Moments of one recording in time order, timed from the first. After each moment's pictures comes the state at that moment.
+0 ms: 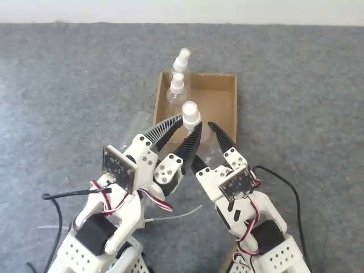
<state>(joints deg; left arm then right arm) 31.7 -85.8 70.6 32.0 7.8 -34.5 -103.0 95.0 19.9 12.2</state>
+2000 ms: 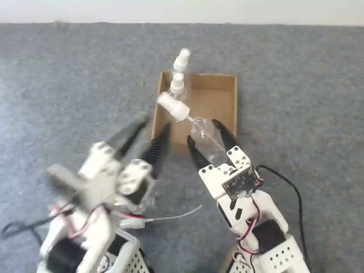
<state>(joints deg) 21.1 -96.0 59.2 47.8 10.5 -32.3 -103.0 95.2 19.2 12.1</state>
